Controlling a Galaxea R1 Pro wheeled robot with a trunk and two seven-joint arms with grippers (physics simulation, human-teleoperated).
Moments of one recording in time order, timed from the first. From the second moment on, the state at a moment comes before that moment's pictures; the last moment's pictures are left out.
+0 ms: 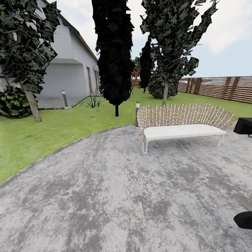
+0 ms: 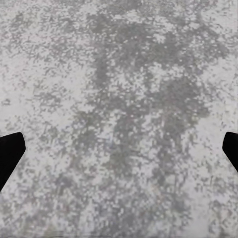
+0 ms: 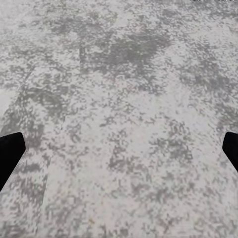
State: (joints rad) left arm -0.21 0.10 0.16 -0.30 0.05 -0.27 0.00; right arm -0.07 -0.06 0.00 -0.52 0.01 -0.34 0.00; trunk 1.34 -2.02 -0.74
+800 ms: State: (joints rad) left arm -0.21 0.10 0.16 -0.30 0.05 -0.27 0.00; right arm -0.07 -0.06 0.00 -0.50 0.01 -0.34 0.00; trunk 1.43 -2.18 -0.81
